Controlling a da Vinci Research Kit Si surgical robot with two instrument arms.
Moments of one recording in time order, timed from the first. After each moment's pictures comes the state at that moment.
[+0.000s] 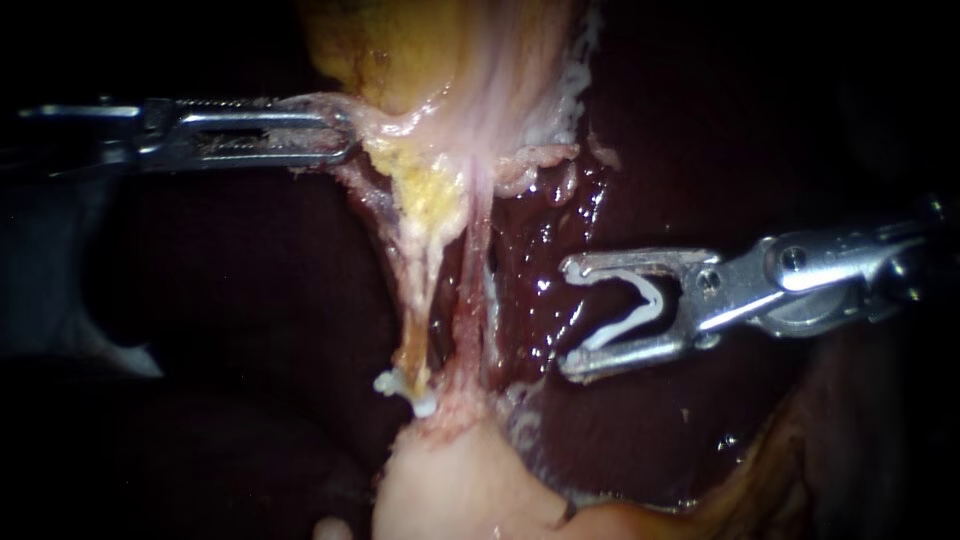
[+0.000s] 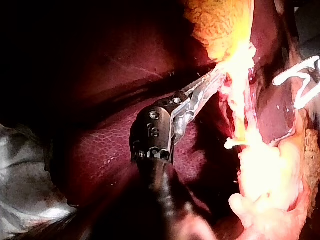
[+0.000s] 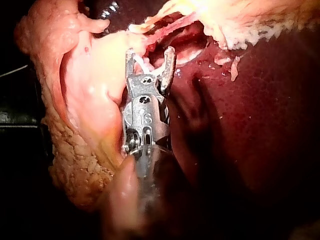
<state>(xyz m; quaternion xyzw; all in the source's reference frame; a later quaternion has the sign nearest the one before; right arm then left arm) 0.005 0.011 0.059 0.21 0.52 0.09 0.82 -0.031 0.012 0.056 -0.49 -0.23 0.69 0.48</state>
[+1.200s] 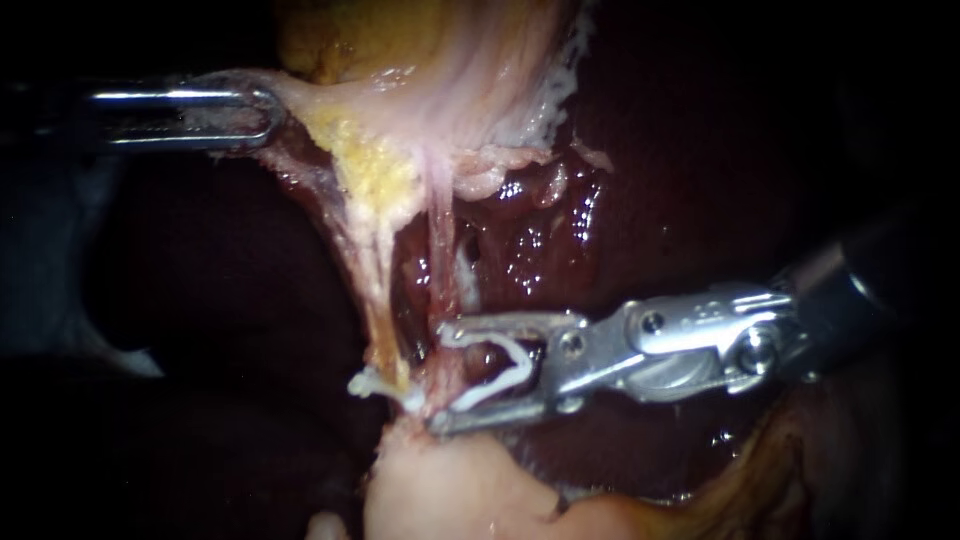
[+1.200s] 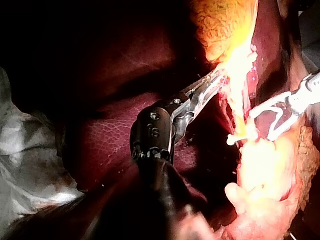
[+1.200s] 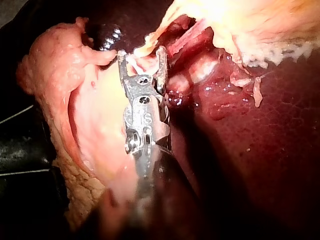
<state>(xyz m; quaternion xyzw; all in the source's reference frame) 0.016 0.006 0.063 0.27 0.53 0.11 0.80 -0.026 0.012 0.050 -0.50 -0.23 0.68 0.49</state>
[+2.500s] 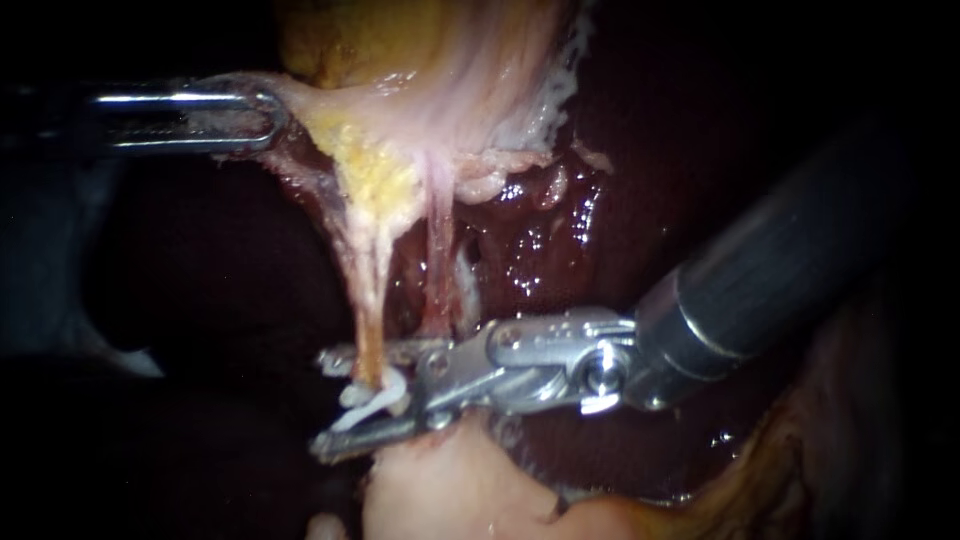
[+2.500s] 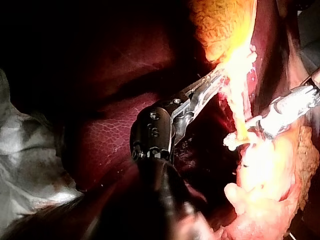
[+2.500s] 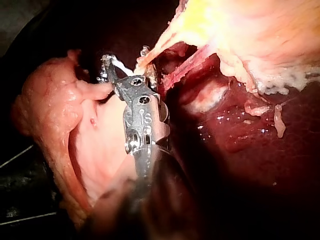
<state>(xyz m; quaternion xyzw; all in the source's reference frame) 0.025 0.002 0.064 0.34 0.55 0.11 0.76 -0.027 0.012 0.050 -0.50 -0.23 0.68 0.49</state>
